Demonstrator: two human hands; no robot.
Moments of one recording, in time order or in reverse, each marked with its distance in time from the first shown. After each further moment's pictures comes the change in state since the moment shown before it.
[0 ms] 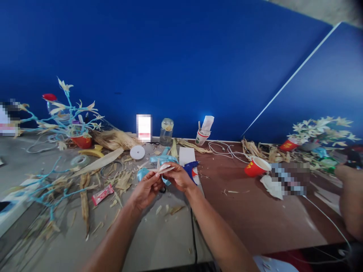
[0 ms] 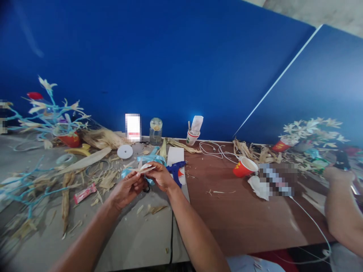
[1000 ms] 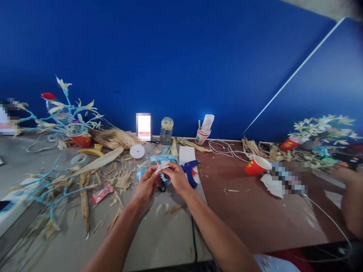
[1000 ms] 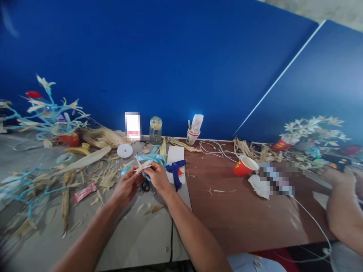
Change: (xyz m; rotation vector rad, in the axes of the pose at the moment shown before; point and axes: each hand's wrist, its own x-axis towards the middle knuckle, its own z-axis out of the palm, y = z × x) left_hand 0.002 -0.003 0.006 0.194 0.124 0.147; right_hand -0.001 0.007 0.012 -0.386 0.213 -0.117
